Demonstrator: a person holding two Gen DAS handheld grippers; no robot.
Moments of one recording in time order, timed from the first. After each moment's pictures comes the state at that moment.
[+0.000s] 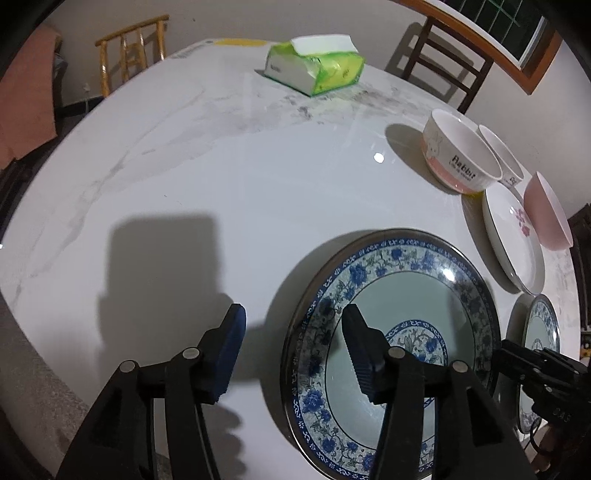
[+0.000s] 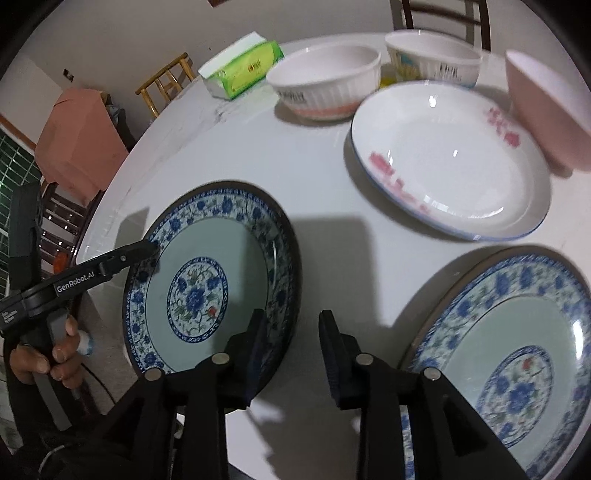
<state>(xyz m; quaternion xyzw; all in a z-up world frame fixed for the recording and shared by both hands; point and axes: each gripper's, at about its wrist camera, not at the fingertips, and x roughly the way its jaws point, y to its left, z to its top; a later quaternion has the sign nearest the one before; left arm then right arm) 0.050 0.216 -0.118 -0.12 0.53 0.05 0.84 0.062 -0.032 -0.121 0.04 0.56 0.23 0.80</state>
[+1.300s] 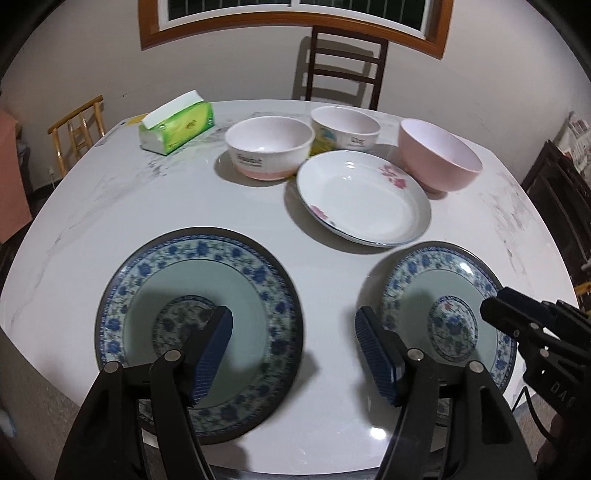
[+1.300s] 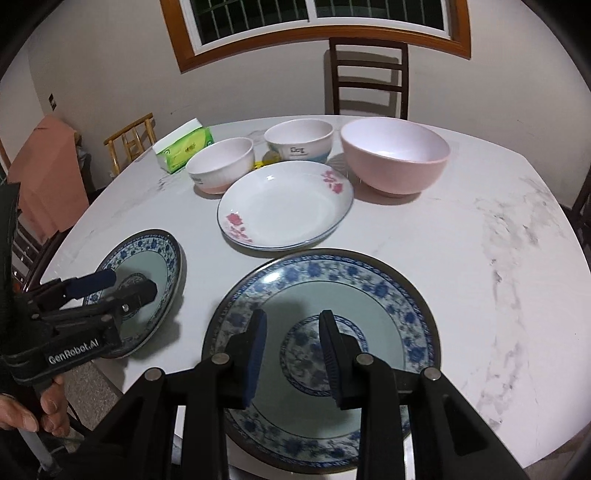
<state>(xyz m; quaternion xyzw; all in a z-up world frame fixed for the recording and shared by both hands) 0.013 0.018 -0.080 -0.02 0.46 -0.03 0.89 -0.008 -0.168 -0.071 0.03 0.44 0.12 0.89</state>
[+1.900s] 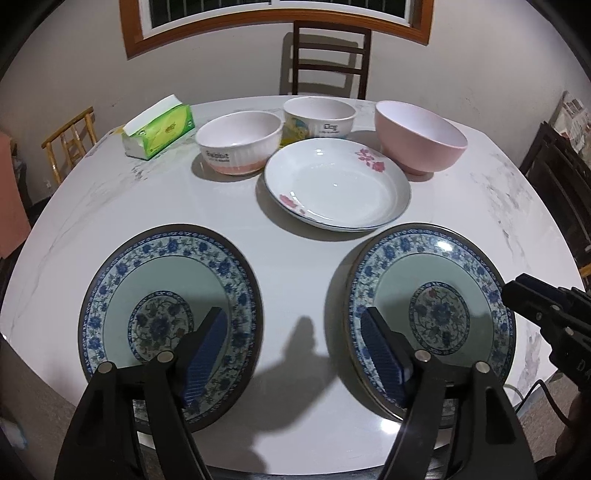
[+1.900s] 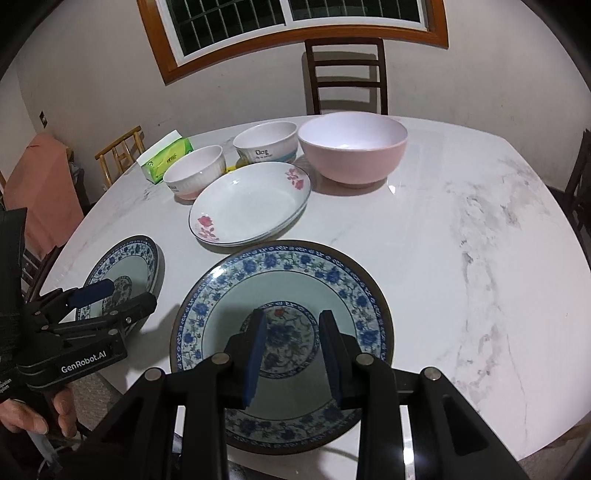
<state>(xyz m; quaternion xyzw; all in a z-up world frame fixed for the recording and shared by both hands) 0.009 -0.016 -0.089 0.01 0.47 -0.03 0.88 -0.013 -0.213 -0.076 0.05 0.44 0.11 0.89</state>
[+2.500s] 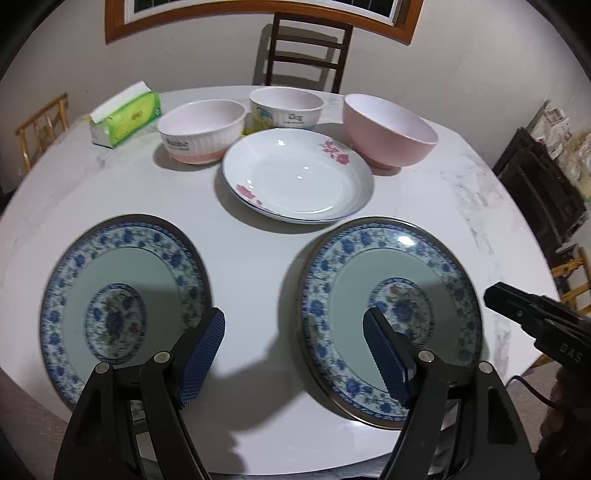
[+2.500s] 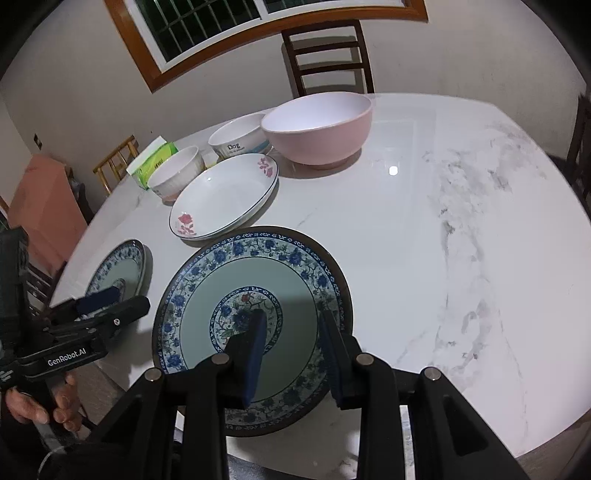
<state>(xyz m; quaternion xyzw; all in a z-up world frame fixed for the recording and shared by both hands) 0.012 -0.024 -0.095 -0.04 0.48 -0.10 0.87 -0.012 -0.263 -0.091 0.12 0.46 0.12 0.87</state>
